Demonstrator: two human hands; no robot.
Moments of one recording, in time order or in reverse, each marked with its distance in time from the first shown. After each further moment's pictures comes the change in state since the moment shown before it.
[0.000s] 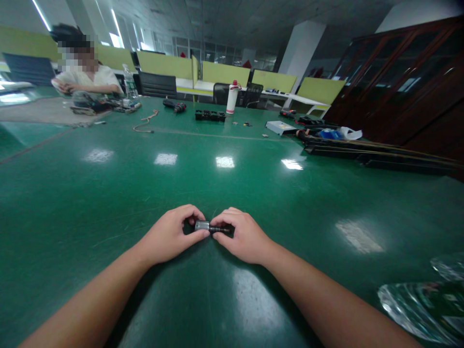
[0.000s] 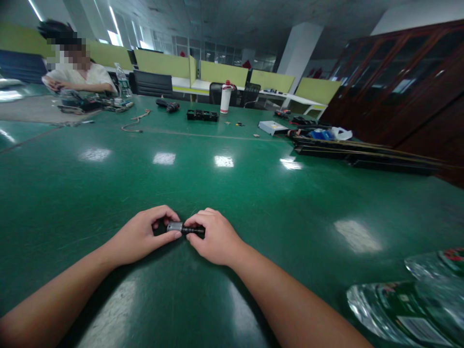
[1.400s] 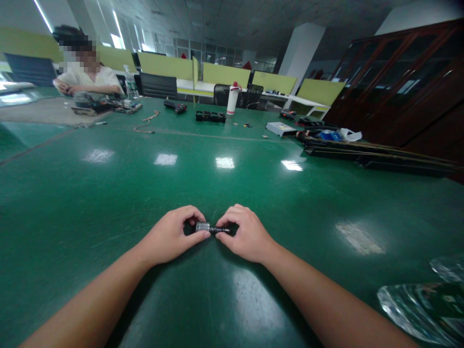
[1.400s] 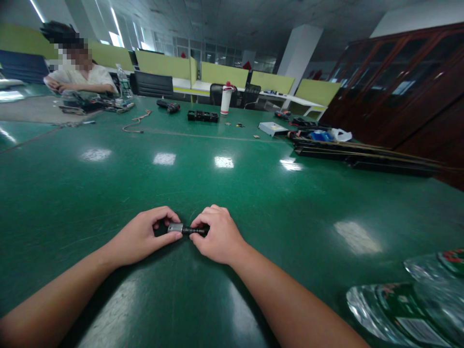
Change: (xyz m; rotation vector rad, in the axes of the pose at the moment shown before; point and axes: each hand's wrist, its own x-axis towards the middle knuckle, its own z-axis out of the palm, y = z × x) left_hand -0.001 0.003 -0.002 0.002 0.004 -0.003; right_hand -0.002 0.003 -0.002 -0.091 0.093 0.042
